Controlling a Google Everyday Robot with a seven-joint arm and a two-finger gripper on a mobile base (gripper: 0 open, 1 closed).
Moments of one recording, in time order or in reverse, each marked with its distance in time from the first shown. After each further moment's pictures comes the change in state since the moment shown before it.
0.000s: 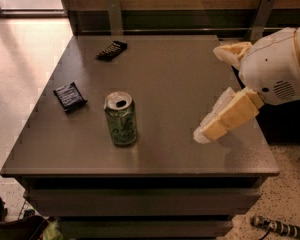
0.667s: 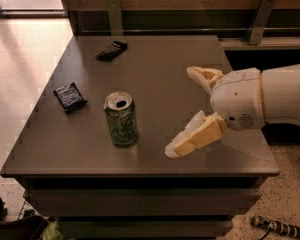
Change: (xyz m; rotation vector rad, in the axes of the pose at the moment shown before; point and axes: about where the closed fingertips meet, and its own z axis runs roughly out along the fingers) arm -0.001 0.021 0.056 -0.047 -0.248 0.023
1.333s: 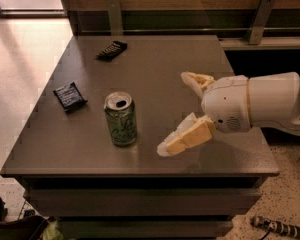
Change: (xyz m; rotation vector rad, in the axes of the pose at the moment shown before) arm 0.007 -0.002 0.023 -0.011 -0.043 0.037
